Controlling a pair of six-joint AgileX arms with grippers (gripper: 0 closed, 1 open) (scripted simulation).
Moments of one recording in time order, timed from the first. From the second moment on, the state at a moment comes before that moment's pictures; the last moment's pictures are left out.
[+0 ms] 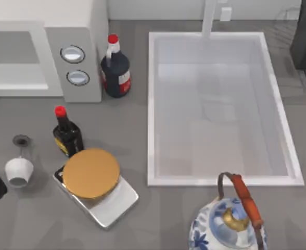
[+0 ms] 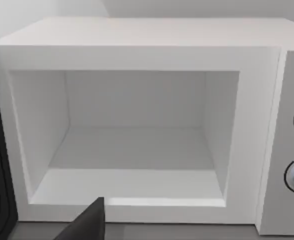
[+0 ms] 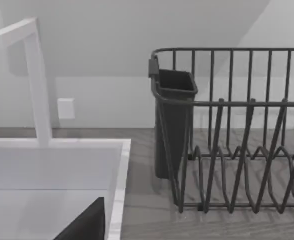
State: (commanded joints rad) left arm 0.00 0.00 0.00 0.00 0.00 0.00; right arm 0.00 0.00 0.00 0.00 0.00 0.00
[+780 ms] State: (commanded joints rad) left arm 0.00 0.00 0.00 0.00 0.00 0.00; right arm 0.00 0.00 0.00 0.00 0.00 0.00
